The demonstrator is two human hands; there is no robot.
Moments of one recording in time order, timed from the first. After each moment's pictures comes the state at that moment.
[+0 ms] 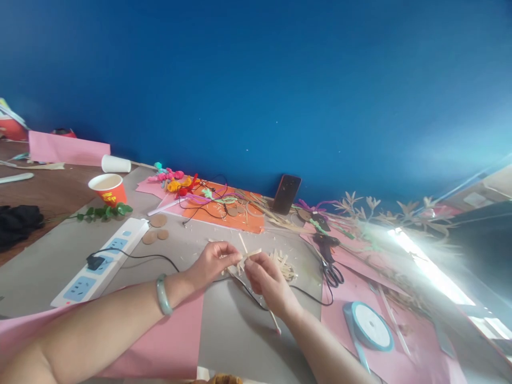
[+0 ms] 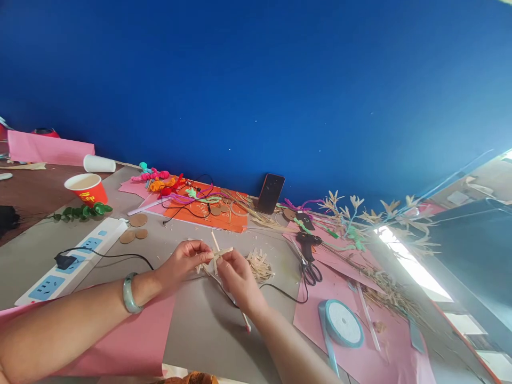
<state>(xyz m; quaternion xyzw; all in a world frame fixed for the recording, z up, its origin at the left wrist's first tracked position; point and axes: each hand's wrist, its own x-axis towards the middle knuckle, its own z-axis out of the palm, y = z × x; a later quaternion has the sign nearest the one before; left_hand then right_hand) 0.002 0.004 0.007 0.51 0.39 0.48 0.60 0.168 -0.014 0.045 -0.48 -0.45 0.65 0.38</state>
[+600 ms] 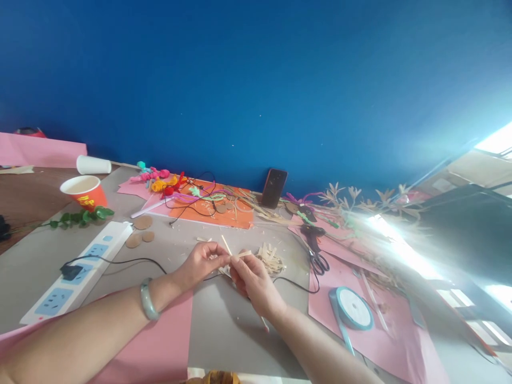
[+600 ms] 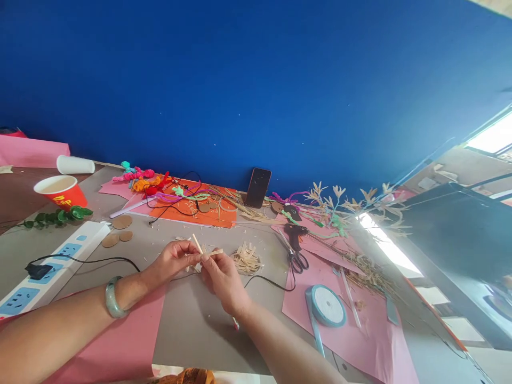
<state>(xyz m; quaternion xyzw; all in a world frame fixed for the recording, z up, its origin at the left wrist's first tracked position) 0.002 0.003 0.008 0.55 0.40 0.43 0.59 0.159 -0.025 0.045 -0.49 -0.44 0.65 0.37</state>
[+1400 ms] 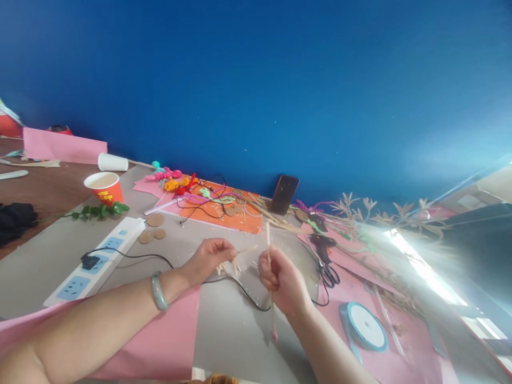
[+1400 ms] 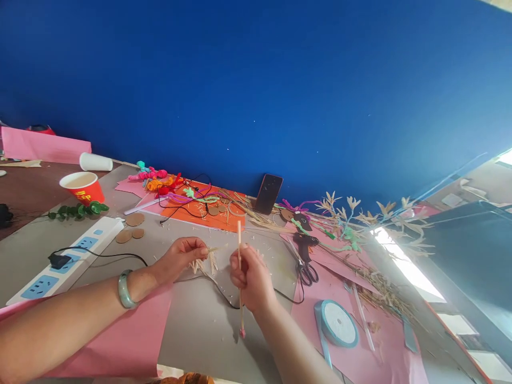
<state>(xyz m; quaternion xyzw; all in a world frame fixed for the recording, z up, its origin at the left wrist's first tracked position) 0.000 0.007 0.013 0.47 0.39 0.47 0.63 0.186 -0.004 0.055 -0.43 -0.32 0.70 0.47</state>
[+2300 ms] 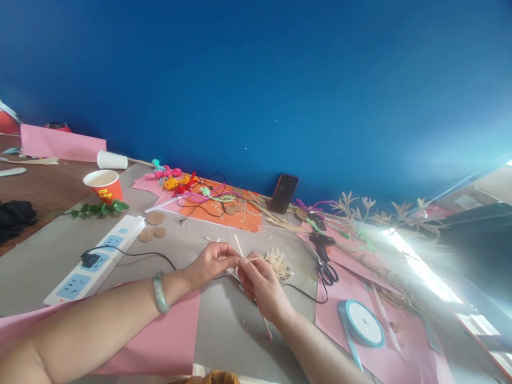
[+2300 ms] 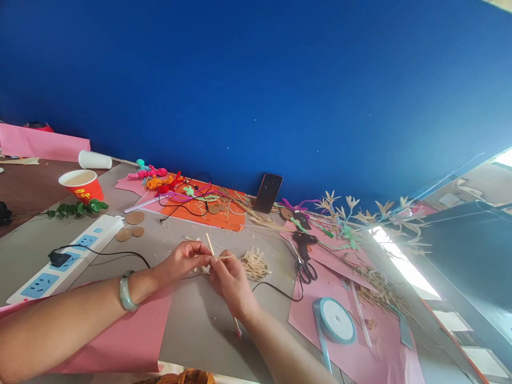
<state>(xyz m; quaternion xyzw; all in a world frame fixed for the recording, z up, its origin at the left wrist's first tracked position) 0.004 0.004 0.008 0.54 0.38 0.44 0.61 0.159 -0.023 0.046 -0.49 -0.43 0.67 0.37</state>
